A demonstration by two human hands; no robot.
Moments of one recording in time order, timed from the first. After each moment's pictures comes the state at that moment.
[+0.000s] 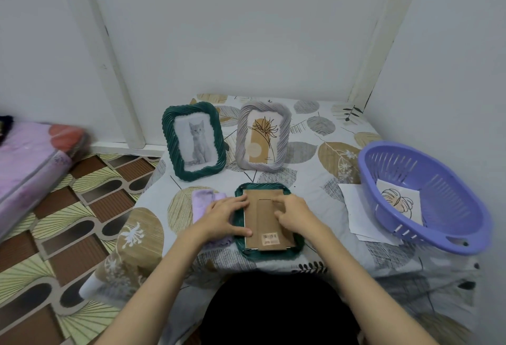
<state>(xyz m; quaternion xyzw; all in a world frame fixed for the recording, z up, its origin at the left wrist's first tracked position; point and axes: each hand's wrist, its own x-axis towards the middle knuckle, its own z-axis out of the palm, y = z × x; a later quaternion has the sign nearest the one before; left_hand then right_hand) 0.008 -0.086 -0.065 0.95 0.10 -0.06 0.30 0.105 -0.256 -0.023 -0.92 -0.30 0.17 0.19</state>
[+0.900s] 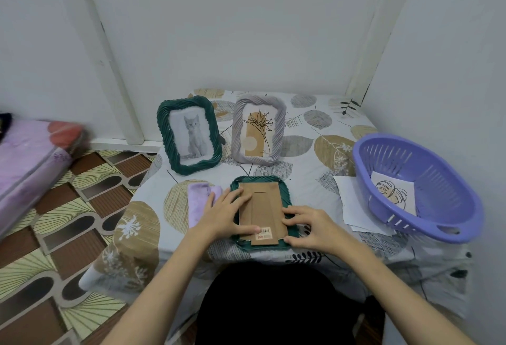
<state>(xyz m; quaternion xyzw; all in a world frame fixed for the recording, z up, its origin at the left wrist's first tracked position) 0.002 -0.118 -0.057 0.97 0.13 -0.06 0.19 0.109 -0.333 -0.050 -0.83 -0.47 0.13 0.27</state>
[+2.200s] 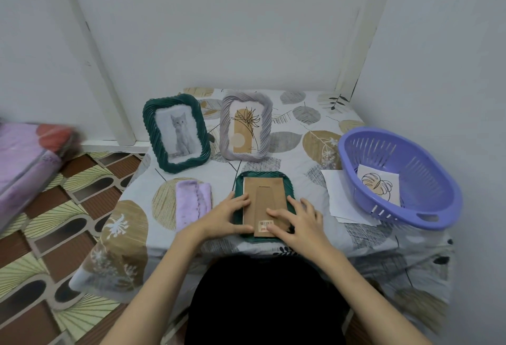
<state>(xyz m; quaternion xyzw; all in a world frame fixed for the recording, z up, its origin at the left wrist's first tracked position) 0.002 -0.141 -0.053 0.91 0.09 -0.08 0.39 0.086 -0.338 -0.066 -0.92 -0.34 0.09 0.19</state>
